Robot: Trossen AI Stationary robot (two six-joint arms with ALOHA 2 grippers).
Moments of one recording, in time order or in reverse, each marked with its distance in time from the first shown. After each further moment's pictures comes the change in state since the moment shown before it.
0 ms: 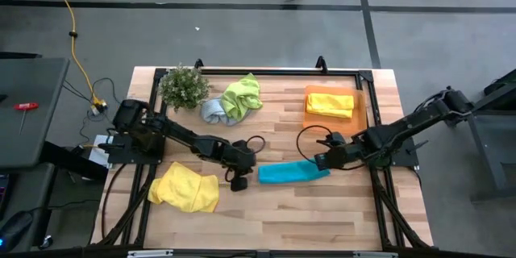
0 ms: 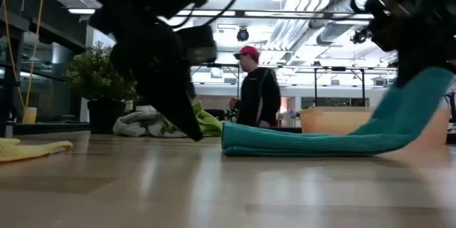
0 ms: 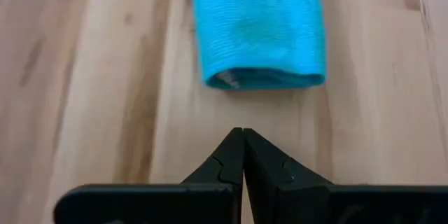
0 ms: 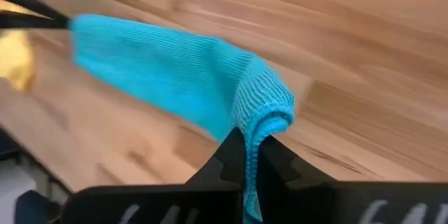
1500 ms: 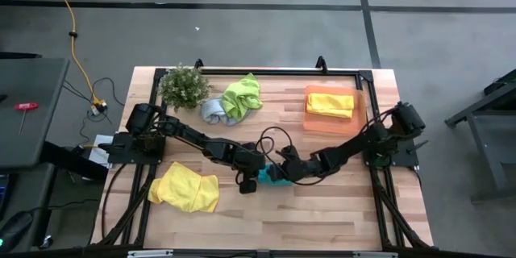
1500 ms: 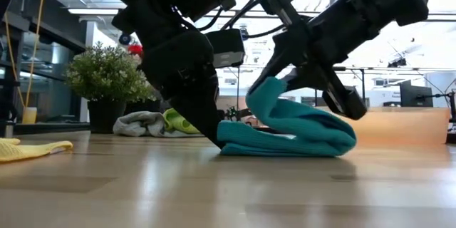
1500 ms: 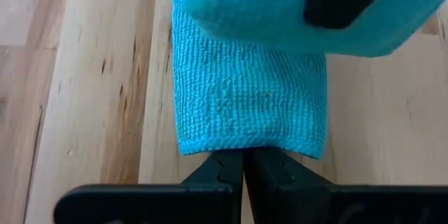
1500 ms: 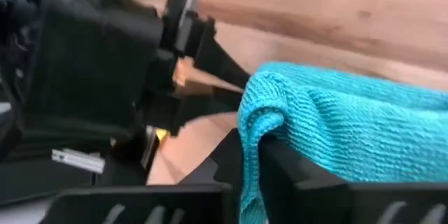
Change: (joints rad) left arm 0.004 0.120 0.156 -0.066 -0.011 0.031; right arm -0.034 0.687 0.202 0.885 0.189 -0.072
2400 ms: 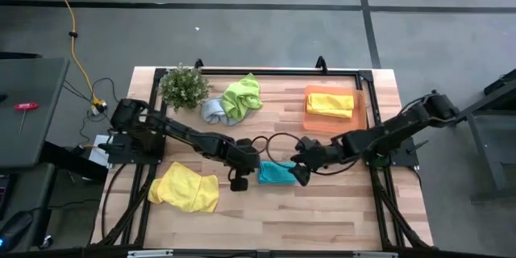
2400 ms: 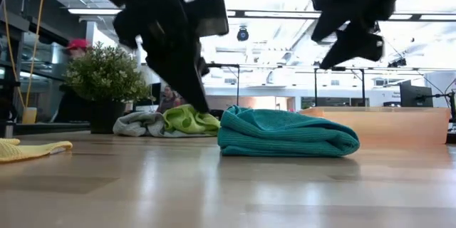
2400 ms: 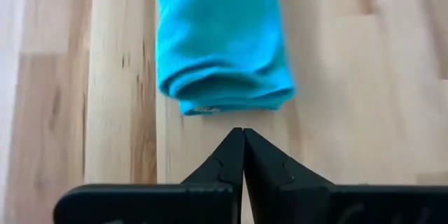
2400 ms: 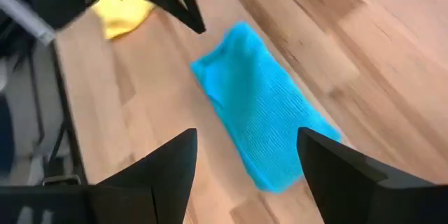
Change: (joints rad) left arm -0.007 -0.161 -0.006 -0.170 0.023 0.091; right arm -0.029 -0.389 0.005 -0.571 -0.168 -0.622
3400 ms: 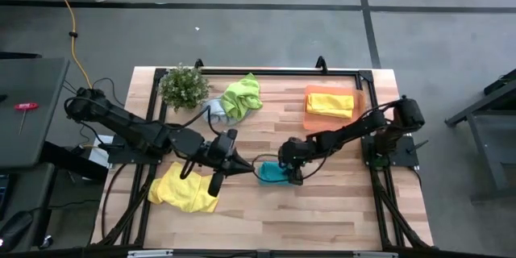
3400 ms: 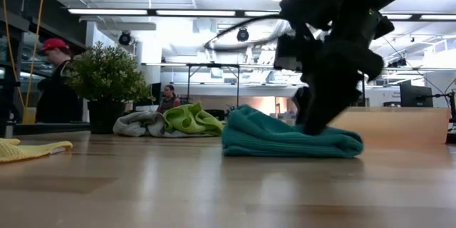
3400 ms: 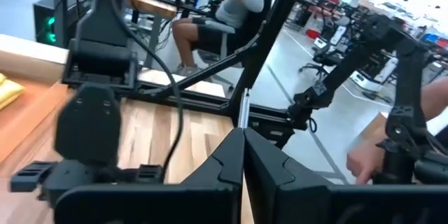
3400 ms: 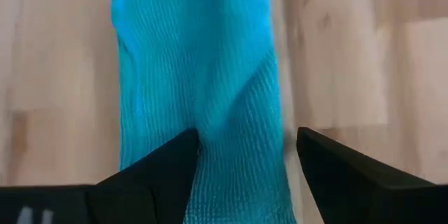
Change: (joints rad) left arm -0.172 -0.467 0.000 0.355 -0.153 -0.217; right arm -0.159 0.362 -0.001 0.174 -0.236 -0.651
